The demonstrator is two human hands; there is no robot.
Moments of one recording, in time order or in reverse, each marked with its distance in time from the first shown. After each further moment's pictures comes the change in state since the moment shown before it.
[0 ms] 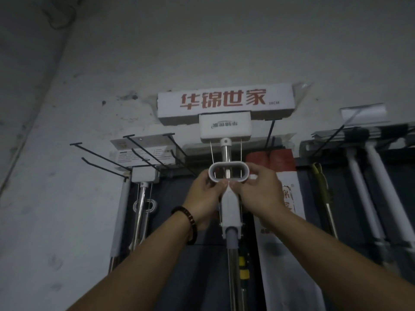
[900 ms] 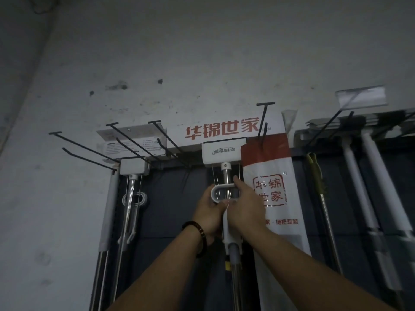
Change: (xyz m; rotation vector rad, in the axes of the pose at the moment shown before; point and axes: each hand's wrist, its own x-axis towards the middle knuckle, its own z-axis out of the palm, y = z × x) left_hand 0.006 -0.081 0.018 0.079 0.005 -0.088; right_hand -0.009 0.073 0.033 -0.342 0.009 0.106
